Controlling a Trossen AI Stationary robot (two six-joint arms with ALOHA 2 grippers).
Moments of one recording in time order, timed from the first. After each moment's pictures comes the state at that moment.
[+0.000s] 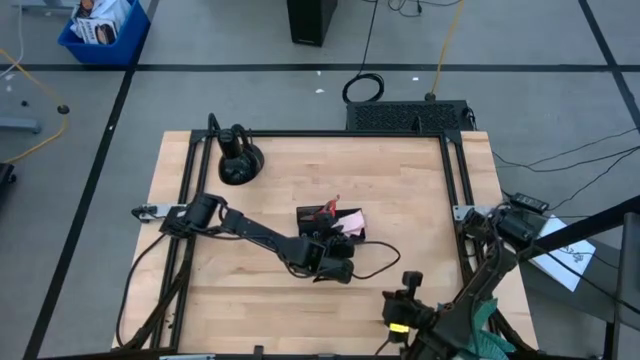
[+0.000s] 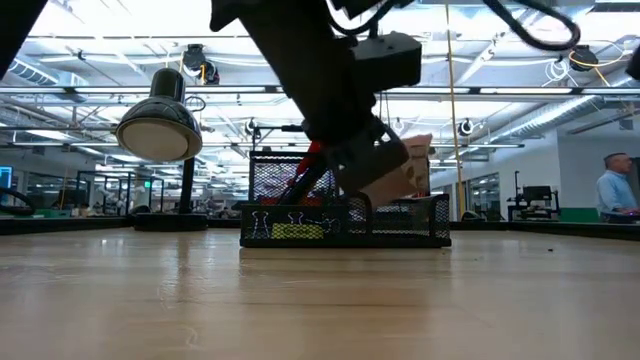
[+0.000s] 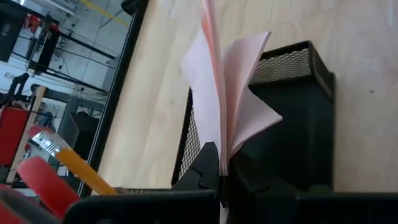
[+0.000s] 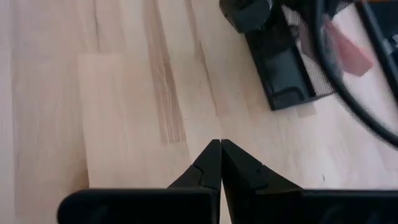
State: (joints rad) left arm -0.30 2.20 1.61 -0.49 -0.91 -0.09; right arm 0.94 1.93 1.46 -1.21 0.77 1.06
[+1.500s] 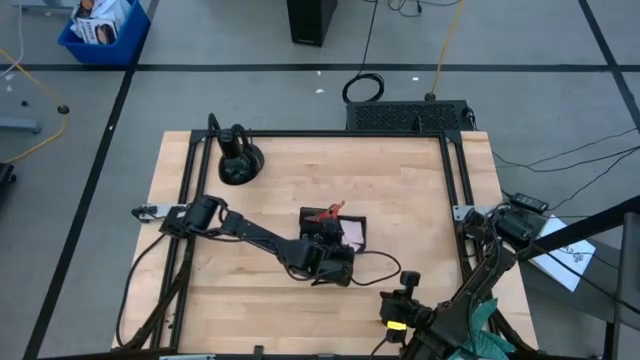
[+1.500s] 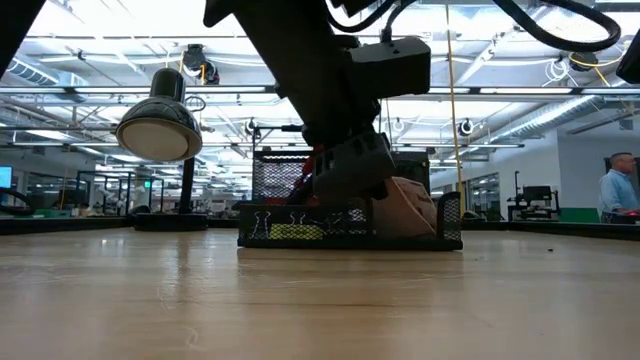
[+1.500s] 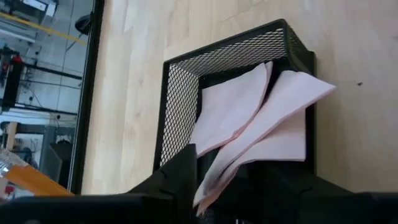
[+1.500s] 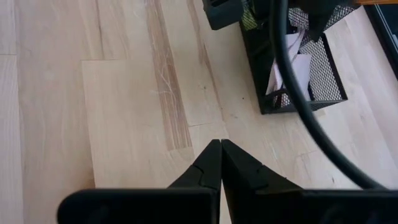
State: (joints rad) left arm -0.32 2.21 1.61 -0.49 -0.77 0.05; right arm 0.92 1.93 1.45 -1.17 0.76 1.05
